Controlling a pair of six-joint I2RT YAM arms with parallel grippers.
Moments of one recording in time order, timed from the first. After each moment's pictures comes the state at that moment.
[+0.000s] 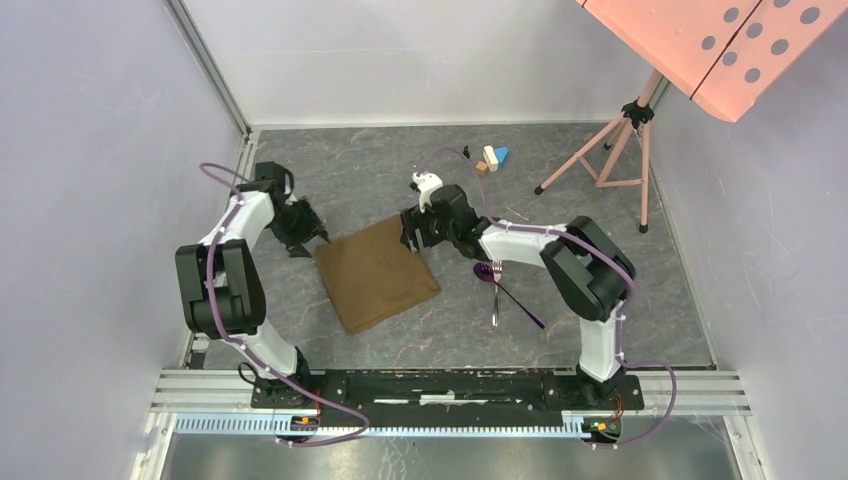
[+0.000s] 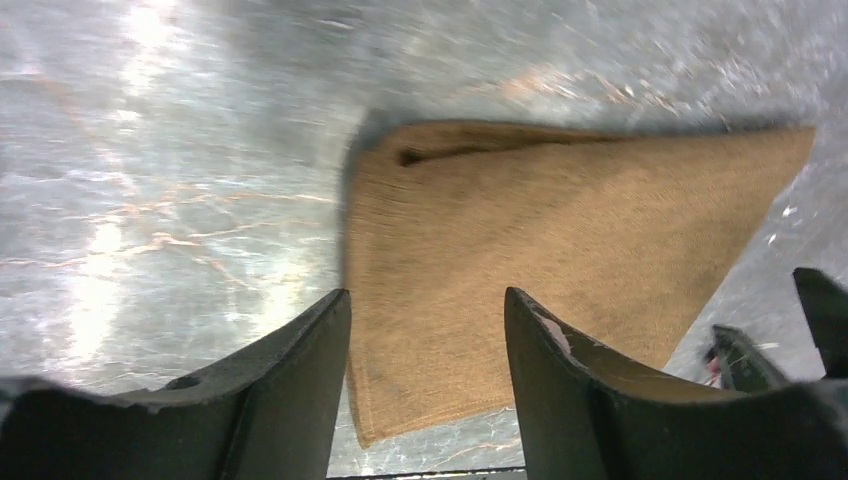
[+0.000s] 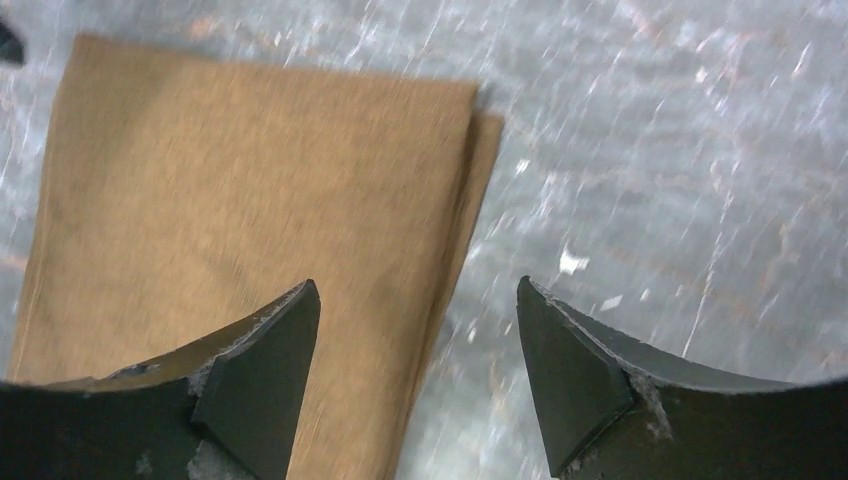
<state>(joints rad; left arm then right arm) 0.08 1.66 1.18 -0.81 0.17 -0.47 0.77 1.91 1.14 0.19 -0.07 0.22</state>
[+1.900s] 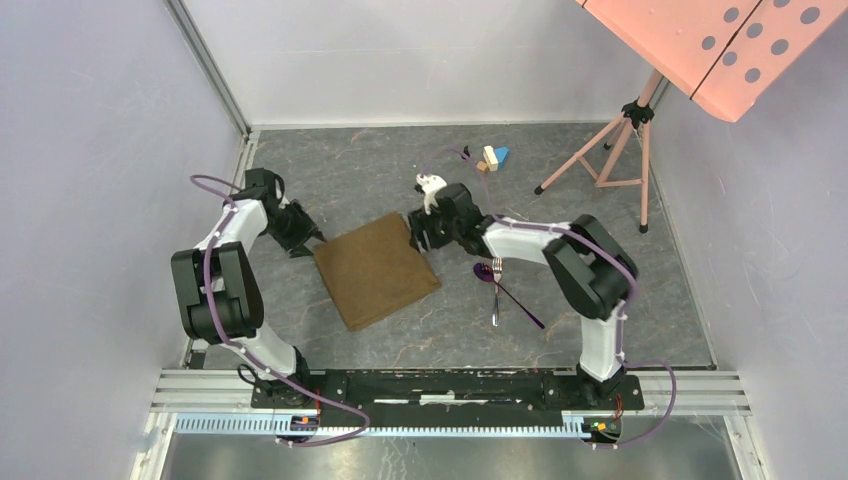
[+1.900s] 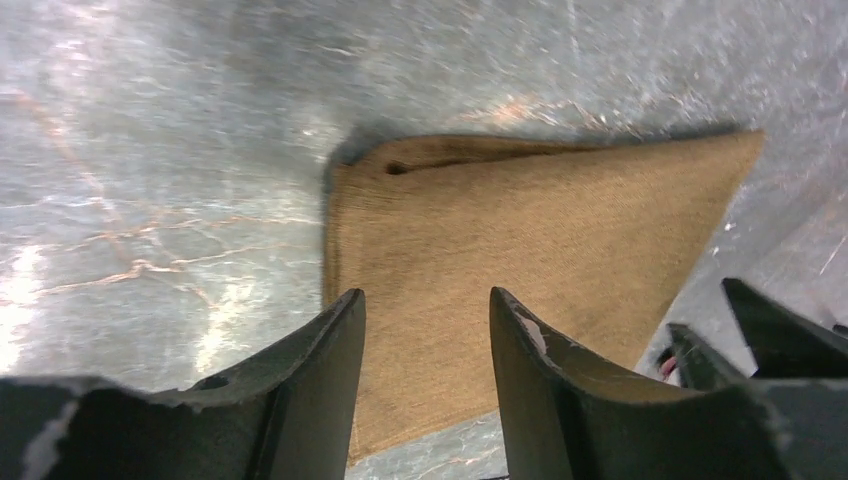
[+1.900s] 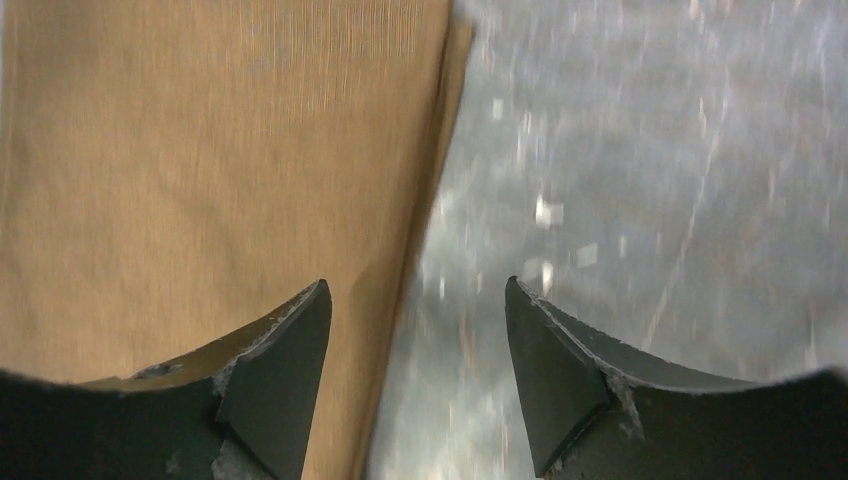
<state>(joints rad) 0.20 1.64 1.09 -0.70 0.25 -0.51 0.72 2.02 1.26 0.14 -0.10 0.21</state>
